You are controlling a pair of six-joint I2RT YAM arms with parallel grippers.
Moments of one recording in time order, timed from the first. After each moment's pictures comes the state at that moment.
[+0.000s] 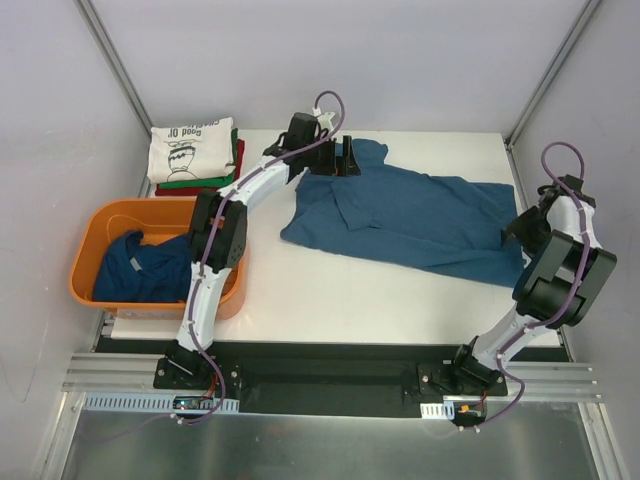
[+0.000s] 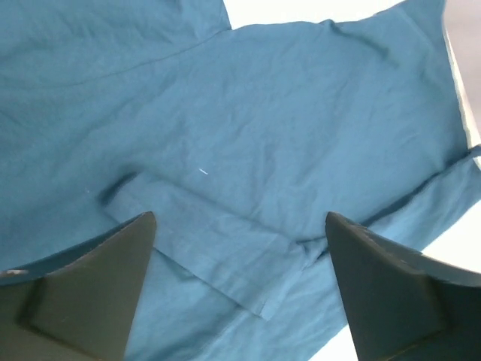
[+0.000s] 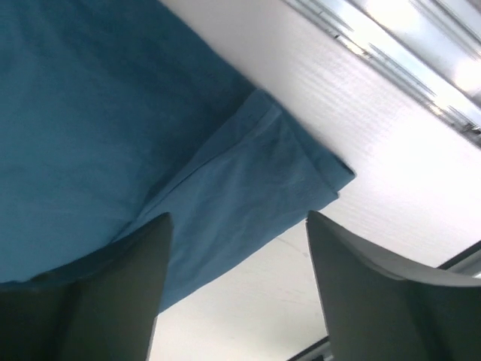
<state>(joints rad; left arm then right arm) -0.45 2.32 1.99 -0.26 0.46 -0.37 -0.51 1.76 1.32 -0.90 0.11 0.48</state>
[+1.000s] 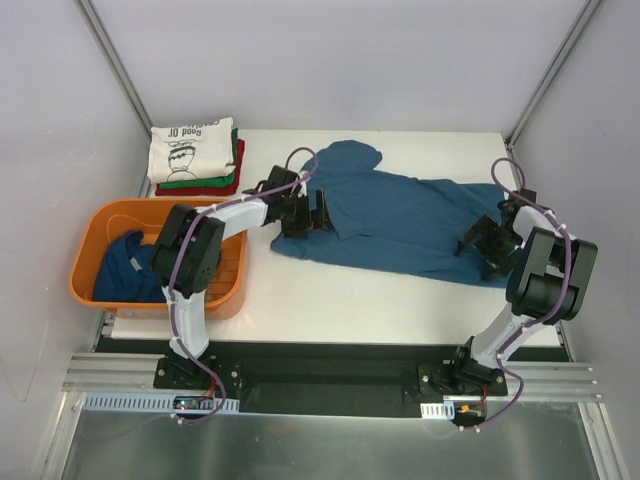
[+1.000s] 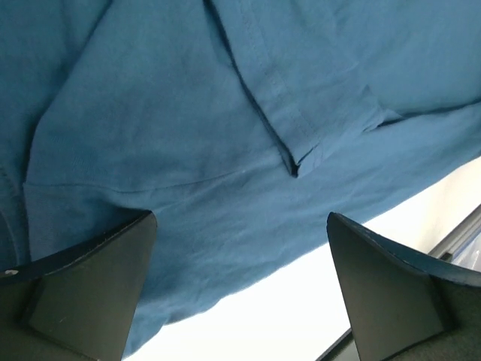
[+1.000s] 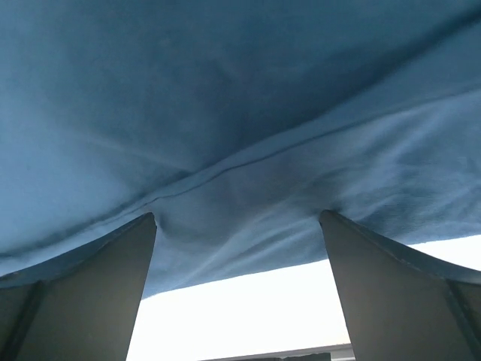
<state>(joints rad) -0.45 2.00 1.32 -0.25 0.42 -0.55 -0.32 1.76 1.11 -0.77 -0.09 0.42</state>
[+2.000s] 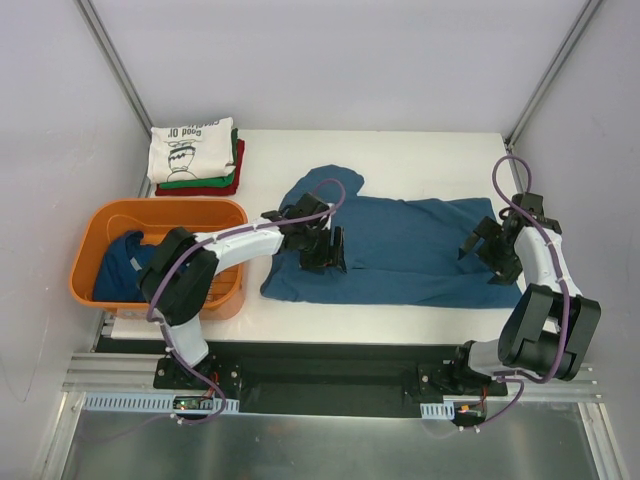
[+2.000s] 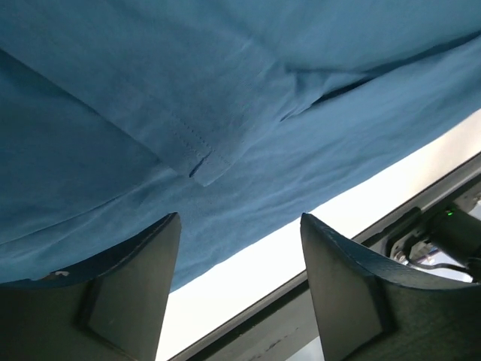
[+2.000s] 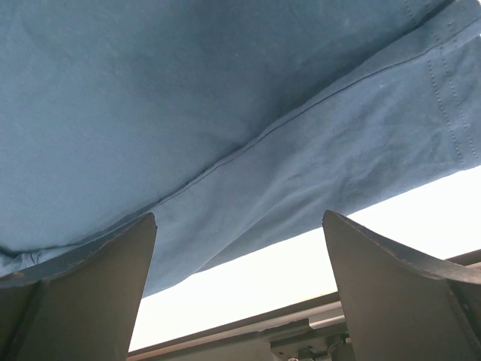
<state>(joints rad) -0.70 1.75 1.14 -0.40 0.32 -0.66 -0.28 1.38 0.97 -0.86 -0.05 0.40</state>
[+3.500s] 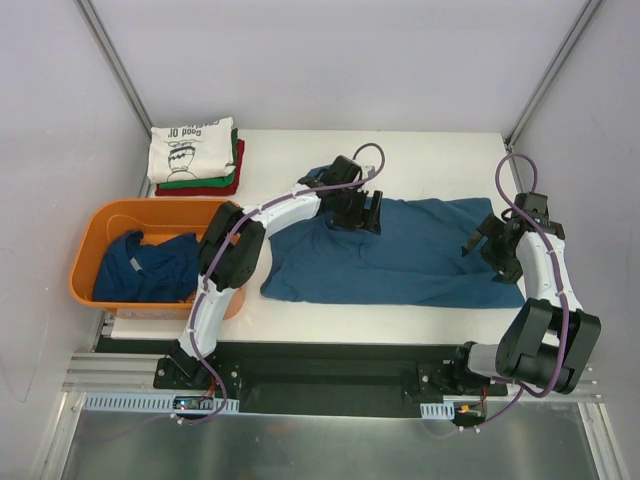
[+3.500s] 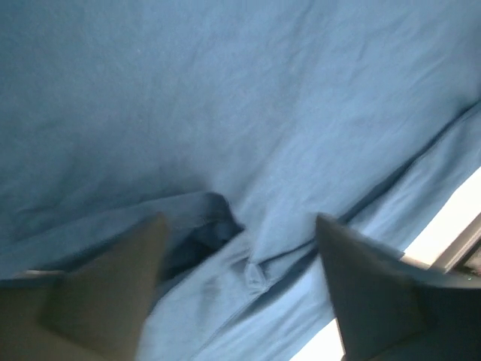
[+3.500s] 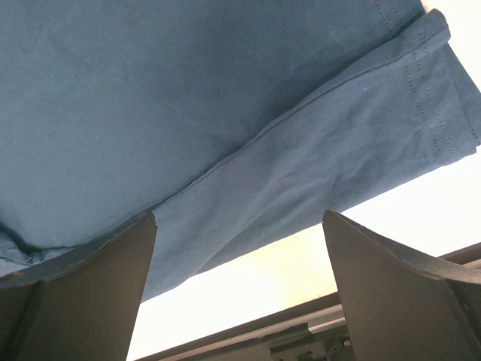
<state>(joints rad) -0.70 2.21 1.75 -0.44 0.36 -0.43 -0.28 1.31 0.97 -0.86 -0.02 0.41</state>
